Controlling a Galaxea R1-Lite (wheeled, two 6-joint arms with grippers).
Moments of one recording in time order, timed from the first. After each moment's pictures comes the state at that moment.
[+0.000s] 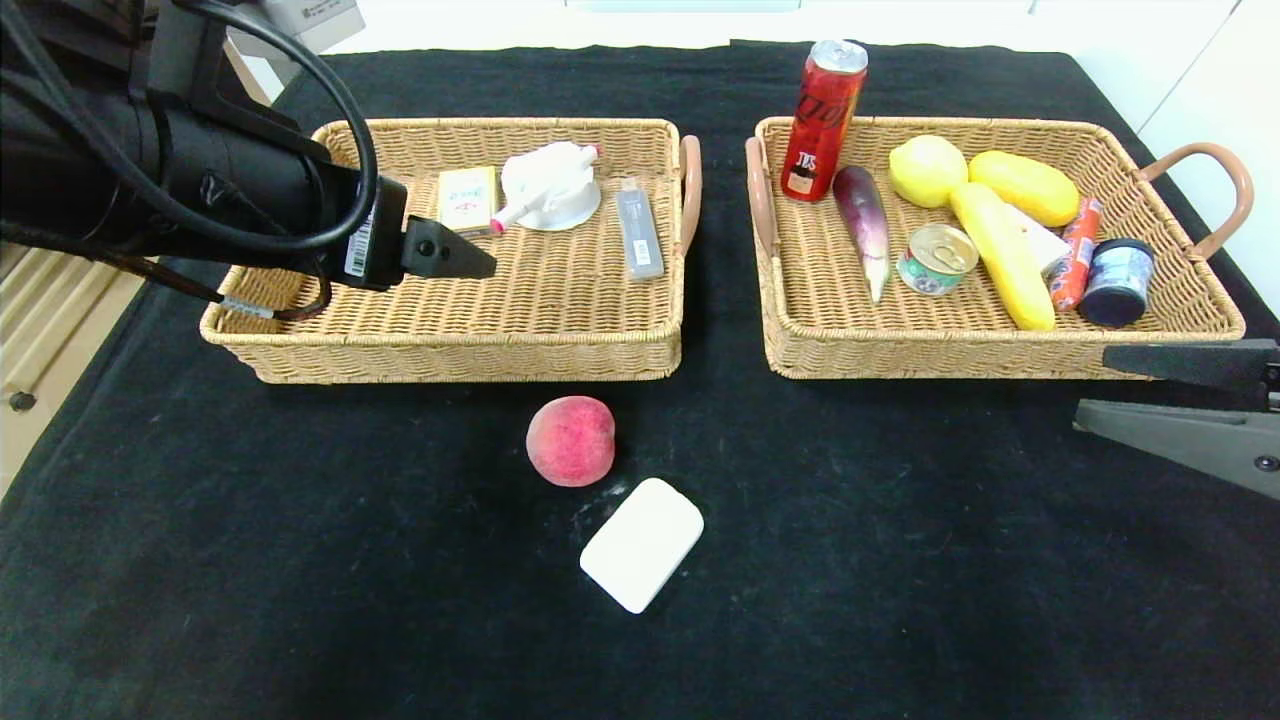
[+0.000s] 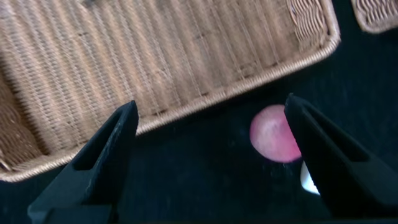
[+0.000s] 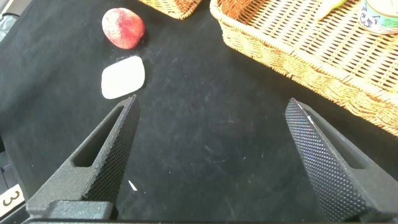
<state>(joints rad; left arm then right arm) -0.43 1.58 -1.73 0.60 0.16 0.06 0.07 1.21 -0.89 -0.07 0.72 -0.10</state>
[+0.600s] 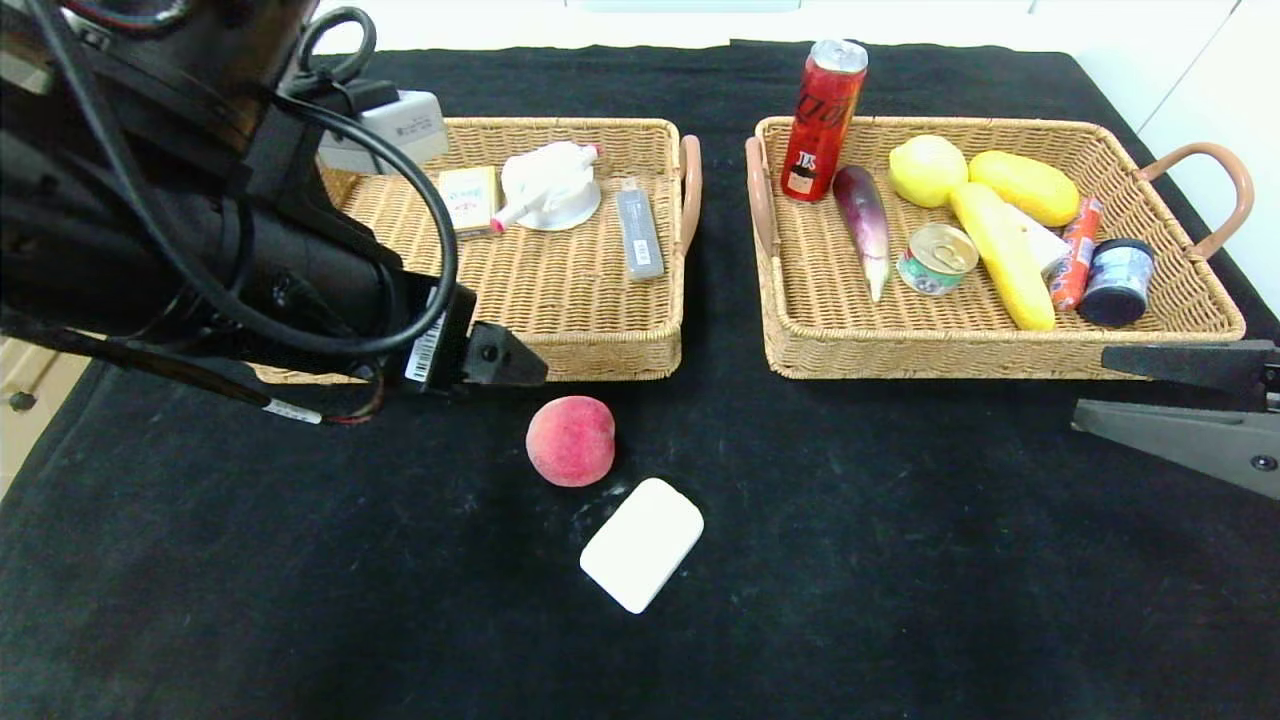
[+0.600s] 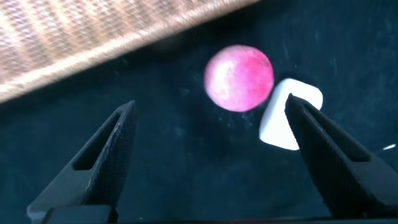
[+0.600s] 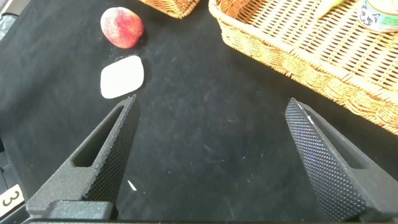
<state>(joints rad) -0.60 1.60 -1.70 0.78 0.23 -0.14 0.06 1.21 -0.89 -0.07 0.72 -0.10</state>
